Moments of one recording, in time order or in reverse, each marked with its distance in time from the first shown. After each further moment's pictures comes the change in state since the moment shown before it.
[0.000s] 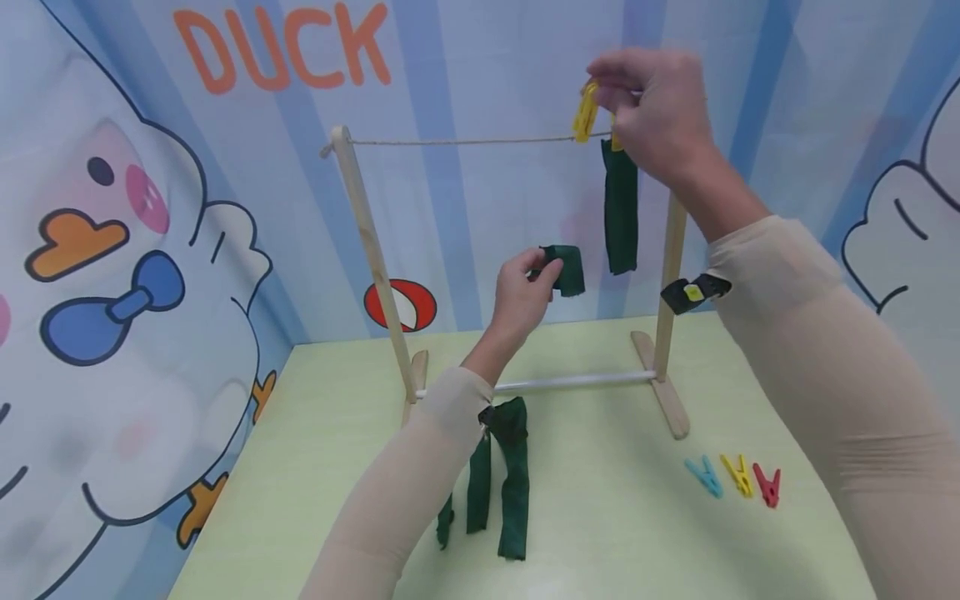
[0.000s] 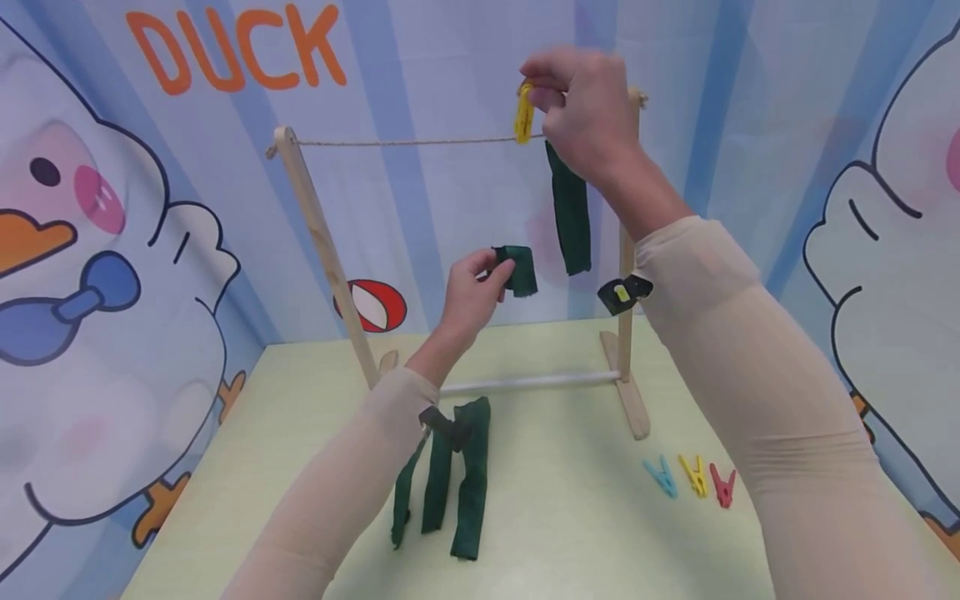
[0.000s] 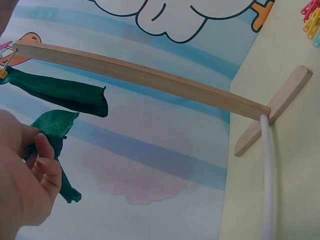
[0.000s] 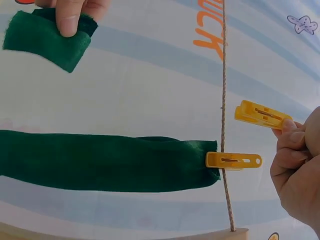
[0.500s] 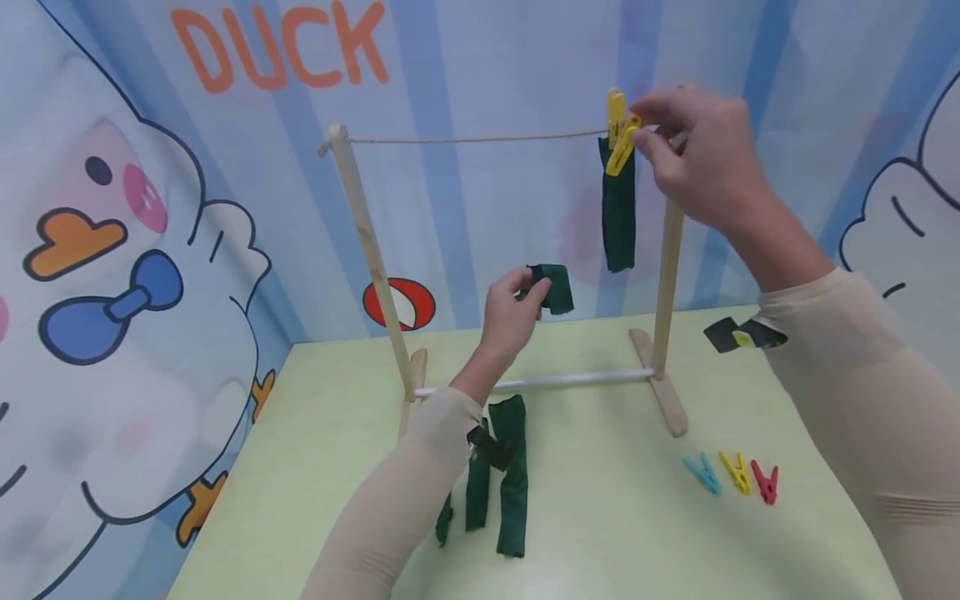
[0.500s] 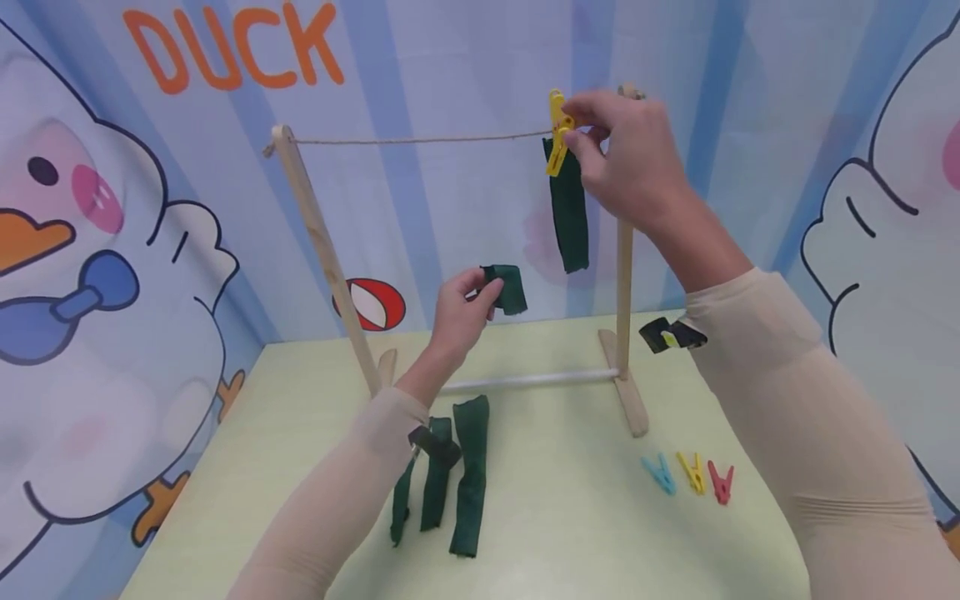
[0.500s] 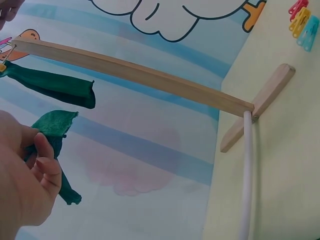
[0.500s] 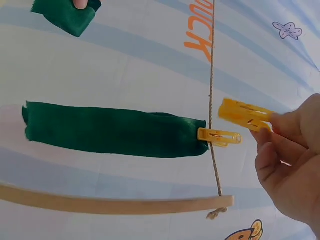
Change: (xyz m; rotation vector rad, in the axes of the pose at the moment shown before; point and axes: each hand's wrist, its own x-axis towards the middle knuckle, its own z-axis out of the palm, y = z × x) left_hand -0.017 -0.018 -0.012 -0.032 -0.011 -0.013; right_hand -0.049 0.010 -0.028 -0.036 -0.059 -0.029
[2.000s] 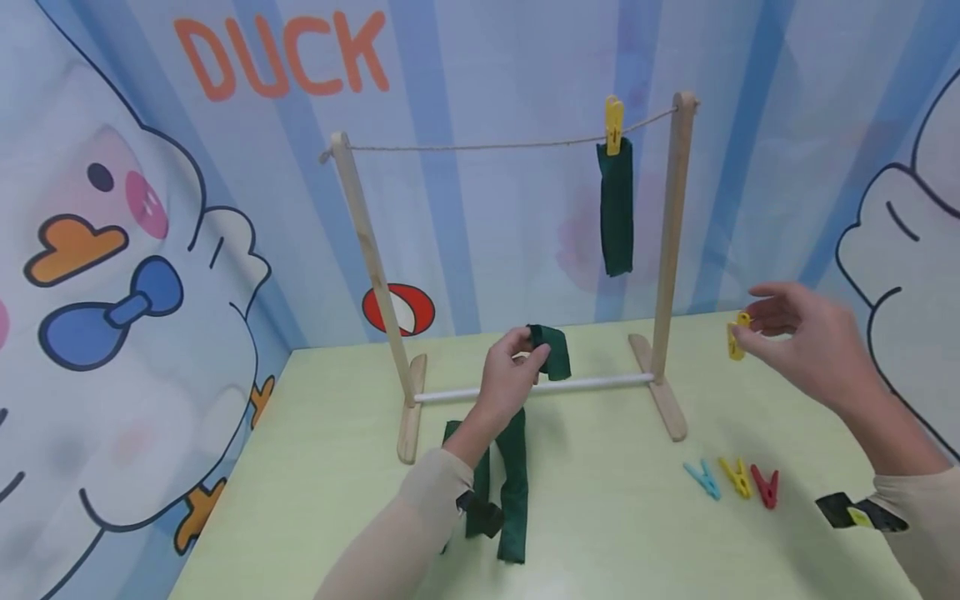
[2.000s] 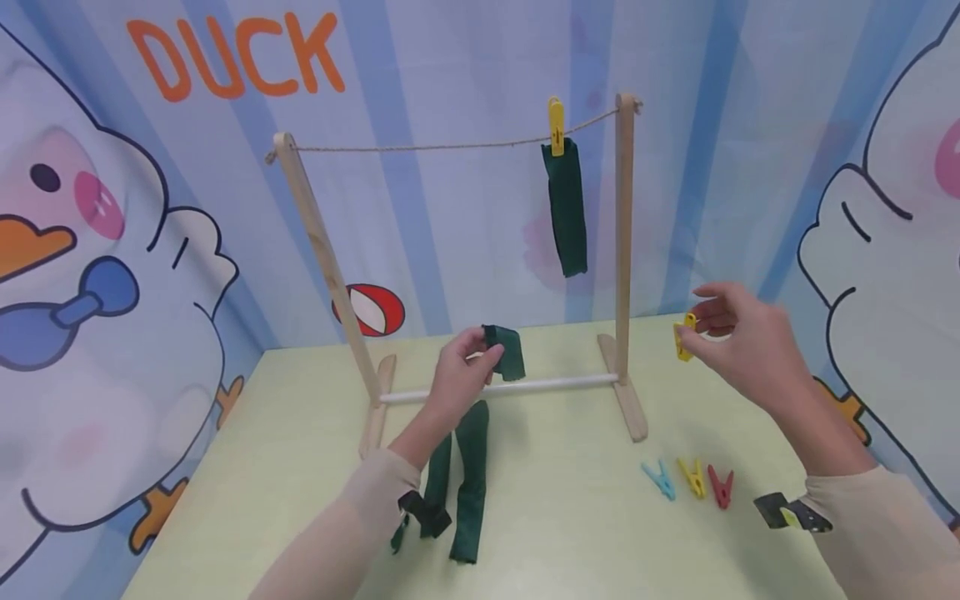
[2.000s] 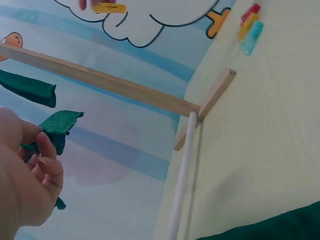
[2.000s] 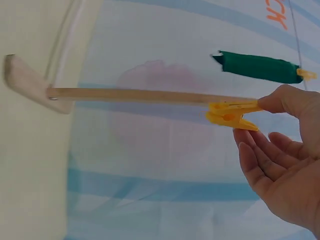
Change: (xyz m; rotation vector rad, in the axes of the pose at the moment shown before) left_hand -0.062 -0.035 -0.005 -0.038 -0.078 -0.129; right_hand -0.179 0.105 -0.009 0.006 -0.144 0.272
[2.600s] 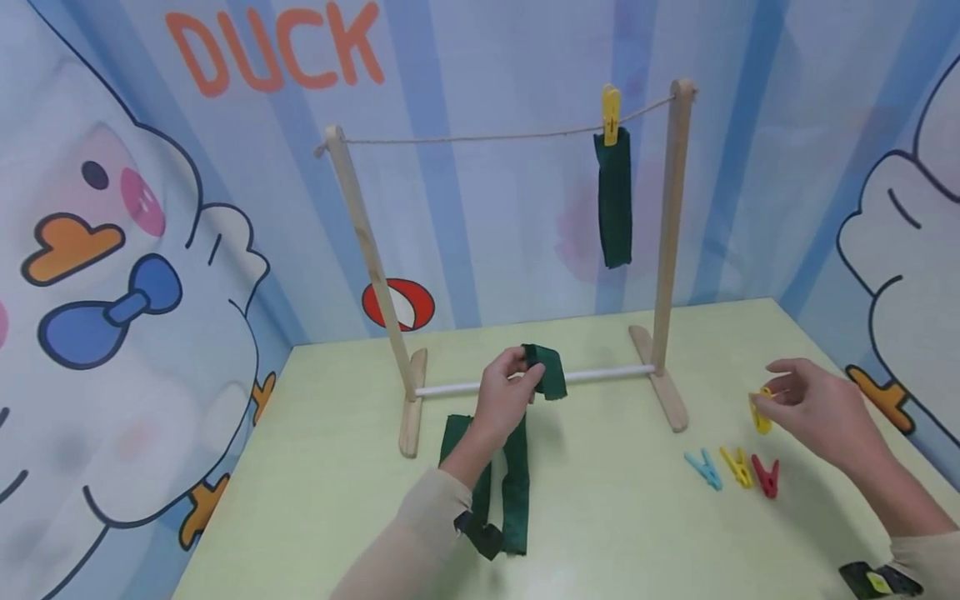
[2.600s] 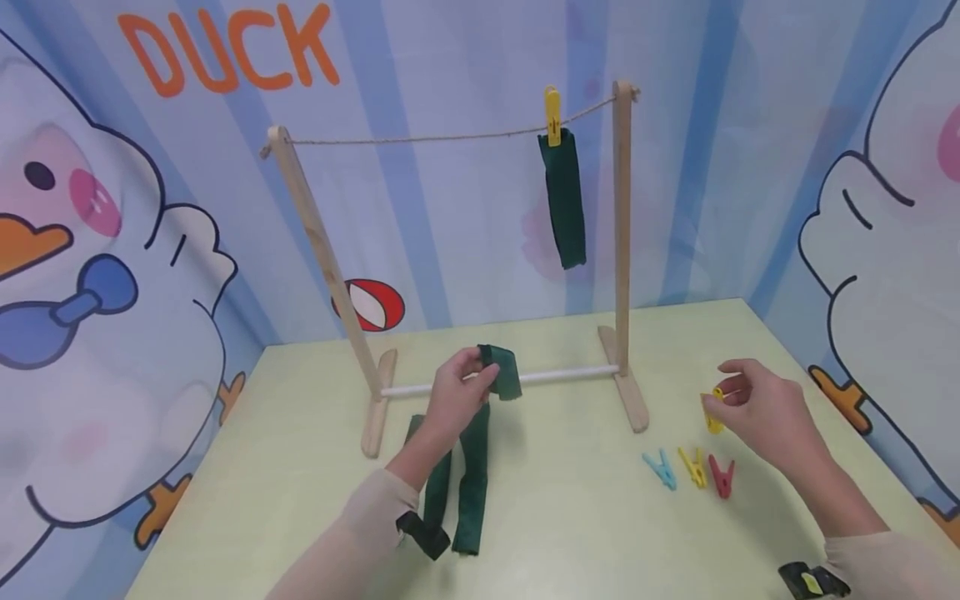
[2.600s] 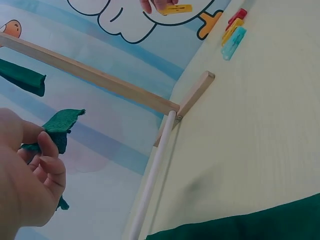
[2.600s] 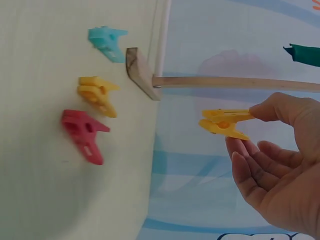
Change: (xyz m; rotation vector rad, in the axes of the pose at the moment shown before) left_hand -0.025 -0.015 -0.001 -0.020 0.015 -0.130; right_hand -0.070 0.058 0.032 -0.099 -0.172 0.221
